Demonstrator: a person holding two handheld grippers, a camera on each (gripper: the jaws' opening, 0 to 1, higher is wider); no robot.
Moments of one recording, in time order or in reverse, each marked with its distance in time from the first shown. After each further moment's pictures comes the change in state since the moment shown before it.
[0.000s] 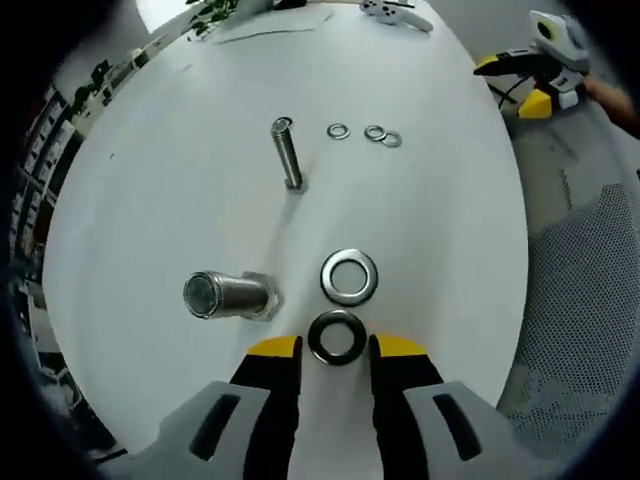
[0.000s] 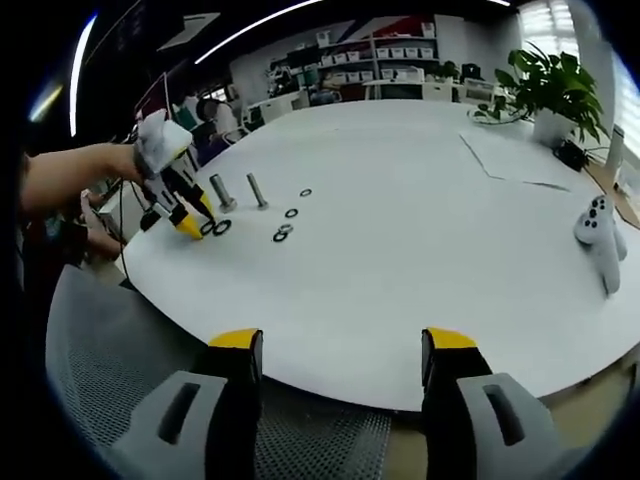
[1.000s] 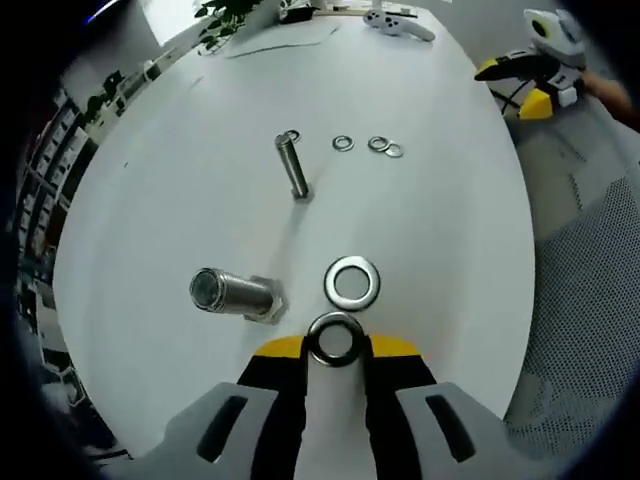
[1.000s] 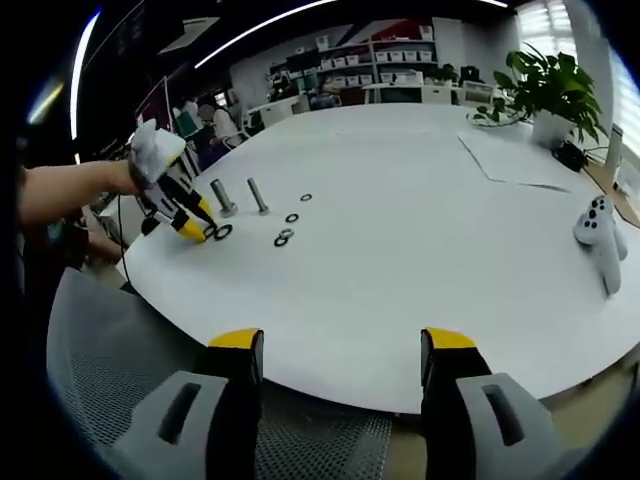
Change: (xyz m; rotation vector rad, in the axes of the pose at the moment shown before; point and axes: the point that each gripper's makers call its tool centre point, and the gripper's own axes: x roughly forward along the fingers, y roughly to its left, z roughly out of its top) left arm -0.004 0.000 0.001 -0.039 -0.121 0.094; right arm 0.000 0.000 0.003 0.003 -0.019 0.008
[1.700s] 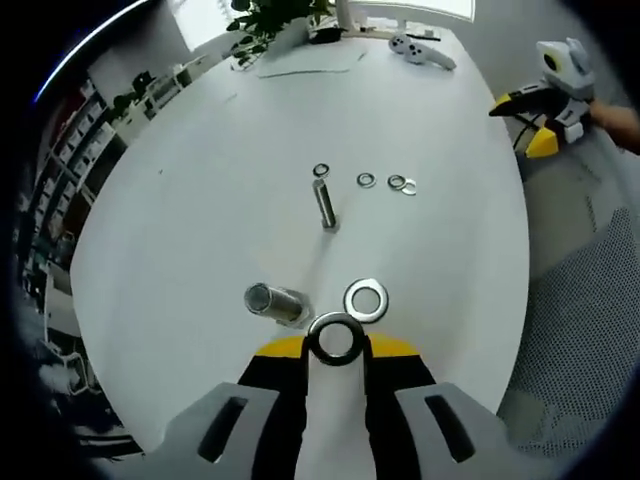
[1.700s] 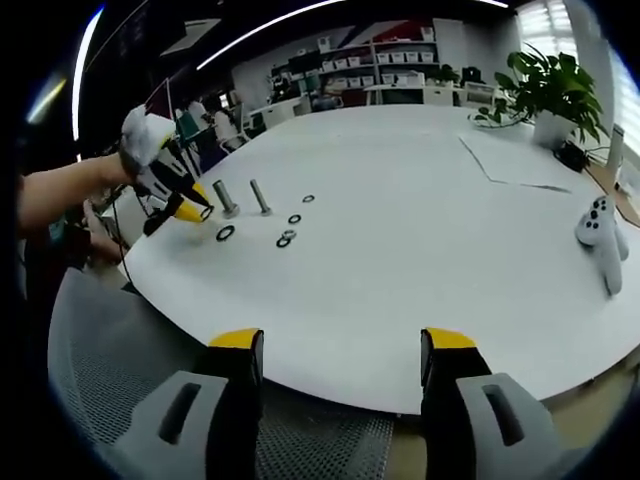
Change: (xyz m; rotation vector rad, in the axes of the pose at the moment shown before) left arm -0.035 0.015 0.022 -0.027 -0.044 0.063; right arm 0.000 0.002 0.000 -0.004 -0.001 0.009
